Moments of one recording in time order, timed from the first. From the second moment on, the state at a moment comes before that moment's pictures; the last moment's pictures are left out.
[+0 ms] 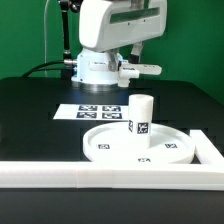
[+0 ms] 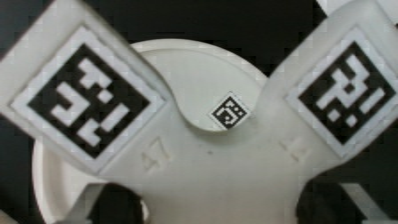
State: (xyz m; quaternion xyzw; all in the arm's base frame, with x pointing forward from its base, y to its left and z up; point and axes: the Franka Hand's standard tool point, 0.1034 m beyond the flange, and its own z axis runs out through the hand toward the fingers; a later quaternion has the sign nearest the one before) arm 0.501 0.017 0.140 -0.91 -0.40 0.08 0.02
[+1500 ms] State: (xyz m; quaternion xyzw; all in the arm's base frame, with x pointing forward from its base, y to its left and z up) arm 0.553 0.041 0.141 -0.91 -0.41 0.09 0.03
